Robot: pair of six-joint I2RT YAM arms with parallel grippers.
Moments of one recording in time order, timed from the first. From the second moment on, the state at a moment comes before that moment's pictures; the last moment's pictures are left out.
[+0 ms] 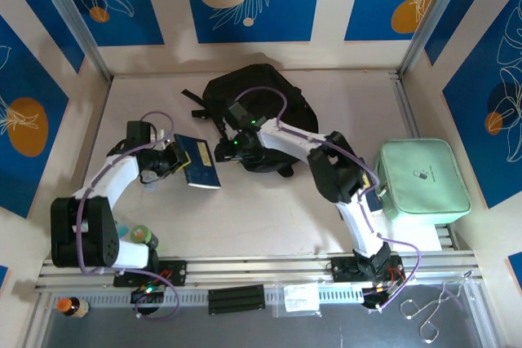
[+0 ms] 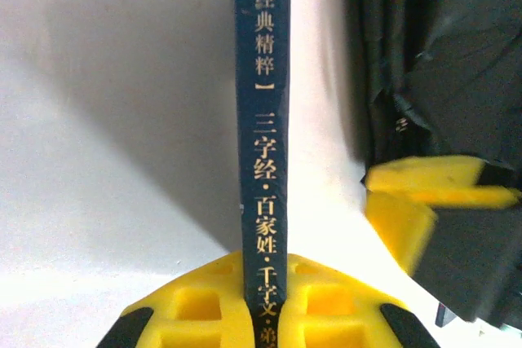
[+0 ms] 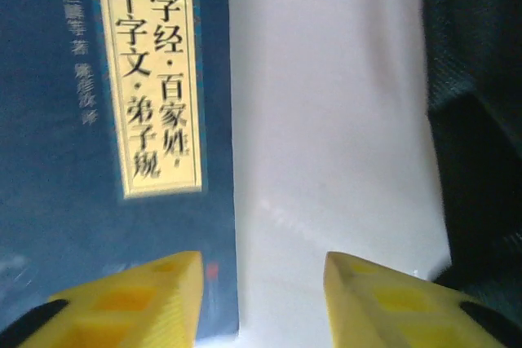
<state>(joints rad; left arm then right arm) 0.01 1.35 0.82 -0.50 0.52 -0.53 0.77 2.14 1.71 -0.63 -0.32 0.56</state>
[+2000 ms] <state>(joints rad) -0.49 1.54 0.75 0.64 0.11 -1.30 0.43 1.79 0.86 0.87 -0.67 1.41</state>
